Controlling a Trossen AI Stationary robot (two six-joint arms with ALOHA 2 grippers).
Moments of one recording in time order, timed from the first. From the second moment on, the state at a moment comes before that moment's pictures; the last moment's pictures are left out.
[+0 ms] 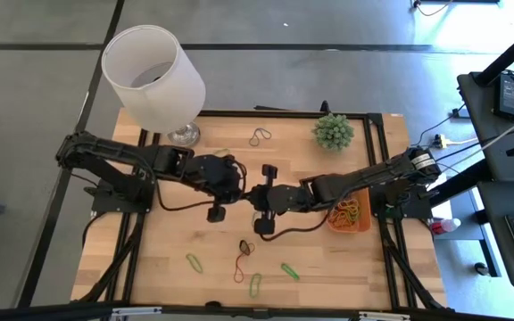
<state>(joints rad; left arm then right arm) -0.16 1.37 1.31 -0.63 -0.03 -0.10 0.27 1.75 1.46 -0.26 0.43 0.00</state>
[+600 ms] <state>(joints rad) -0.13 1.26 1.34 -0.68 -0.13 -0.12 0.27 1.44 1.43 -0.97 0.57 0.49</state>
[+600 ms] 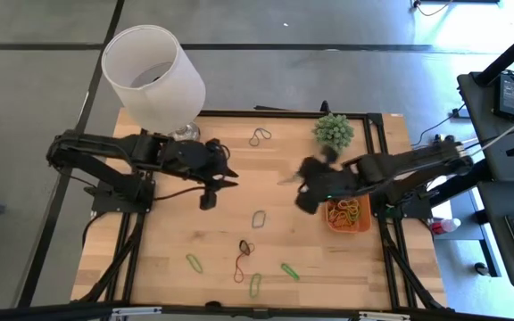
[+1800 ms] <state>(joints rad) -0.17 1.09 1.01 -0.62 -0.04 -0.28 0.34 1.16 0.69 -1.05 0.03 1.59</state>
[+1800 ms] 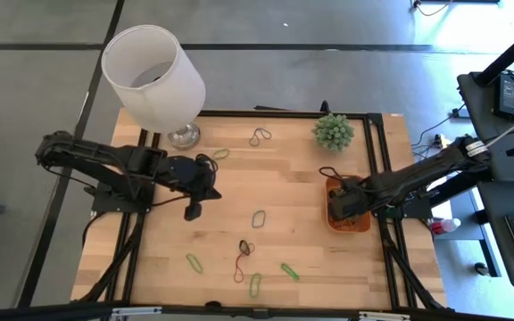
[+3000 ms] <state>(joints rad) -0.20 0.90 0.96 -0.68 -0.06 -0.08 0.56 1.84 1.73 -1.09 0.30 1.12</state>
